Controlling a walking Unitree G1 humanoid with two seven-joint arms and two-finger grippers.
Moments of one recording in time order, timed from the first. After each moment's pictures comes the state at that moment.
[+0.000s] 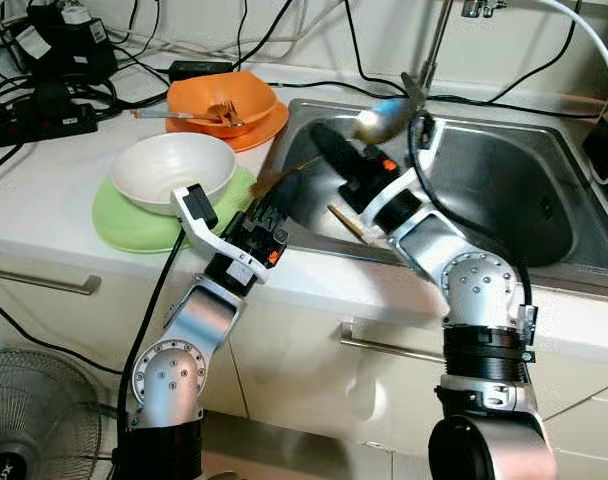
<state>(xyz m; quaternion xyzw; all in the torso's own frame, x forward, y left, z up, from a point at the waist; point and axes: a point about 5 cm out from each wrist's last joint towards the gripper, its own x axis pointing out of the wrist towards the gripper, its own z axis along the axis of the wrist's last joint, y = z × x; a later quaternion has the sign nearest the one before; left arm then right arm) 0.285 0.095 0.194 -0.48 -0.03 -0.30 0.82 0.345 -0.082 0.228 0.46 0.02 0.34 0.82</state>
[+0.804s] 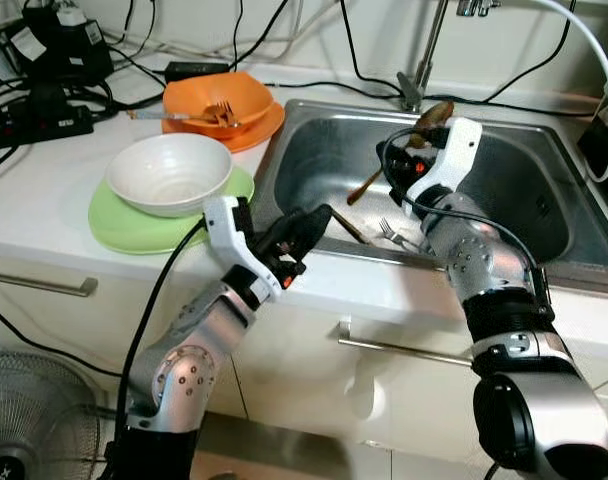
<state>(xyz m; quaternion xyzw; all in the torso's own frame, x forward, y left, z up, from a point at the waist) 0.283 0.085 0.176 -0.27 0.02 -0.30 0.92 0.394 -0.135 0.187 0.14 0.02 0.16 0.98</state>
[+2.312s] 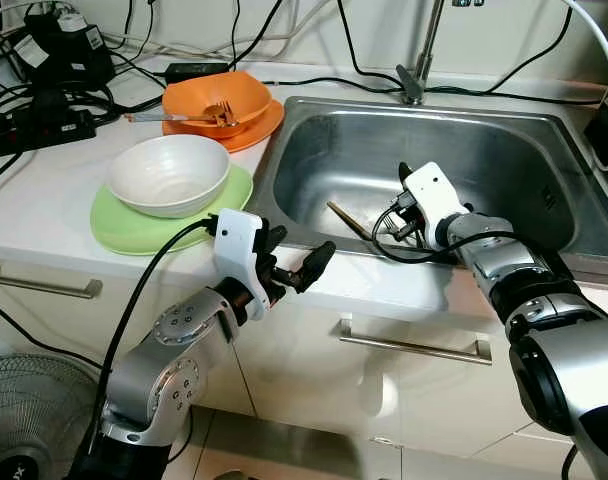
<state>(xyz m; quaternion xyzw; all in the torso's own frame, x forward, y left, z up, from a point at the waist) 0.275 0.097 0.166 -0.09 0.06 -0.31 0.95 0.397 -0.172 0.147 -0.23 0.17 0.19 0.94</state>
